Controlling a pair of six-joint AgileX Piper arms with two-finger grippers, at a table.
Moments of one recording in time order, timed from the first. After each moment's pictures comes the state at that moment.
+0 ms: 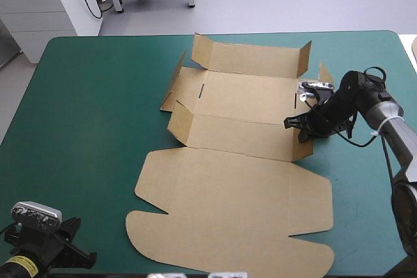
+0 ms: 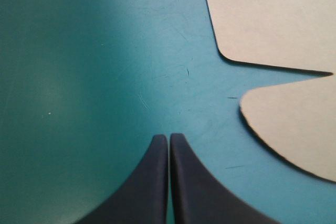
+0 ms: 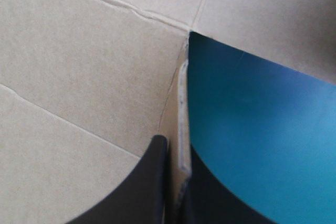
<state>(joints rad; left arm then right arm) -0.36 0.21 -0.49 0.11 1.07 -0.04 0.06 1.69 -1.32 0.33 1.09 -0.22</state>
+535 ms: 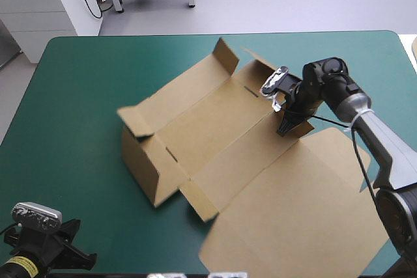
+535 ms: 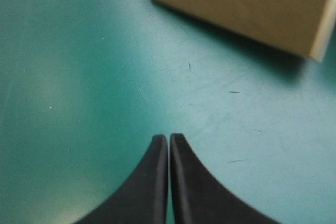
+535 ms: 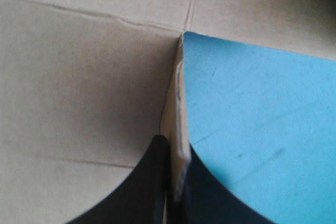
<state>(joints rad) -0.36 0.21 -0.49 0.11 1.09 -0.04 0.30 1.72 -1.50 -0.03 1.08 -0.62</state>
